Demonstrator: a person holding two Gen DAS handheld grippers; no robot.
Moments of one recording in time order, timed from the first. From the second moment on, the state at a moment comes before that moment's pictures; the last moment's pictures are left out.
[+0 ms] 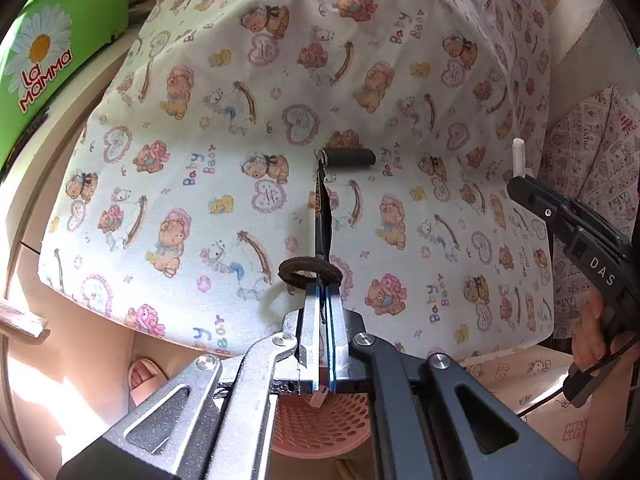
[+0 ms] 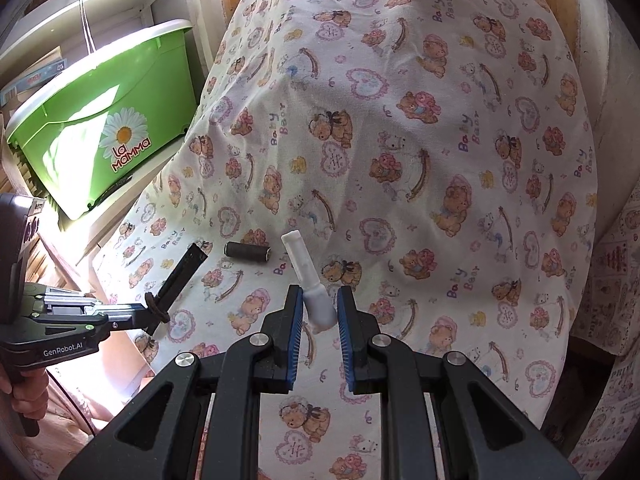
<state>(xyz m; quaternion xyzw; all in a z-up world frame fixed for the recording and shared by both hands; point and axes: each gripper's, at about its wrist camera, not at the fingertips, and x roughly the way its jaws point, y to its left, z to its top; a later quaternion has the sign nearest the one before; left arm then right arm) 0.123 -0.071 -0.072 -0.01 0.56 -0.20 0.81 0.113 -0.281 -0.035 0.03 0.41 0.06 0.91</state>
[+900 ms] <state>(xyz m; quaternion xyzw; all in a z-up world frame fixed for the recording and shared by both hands) 0.183 -0.105 -0.093 0.03 0.55 -0.14 0.82 0.118 -0.277 -0.040 0.02 0.41 0.06 0.91</state>
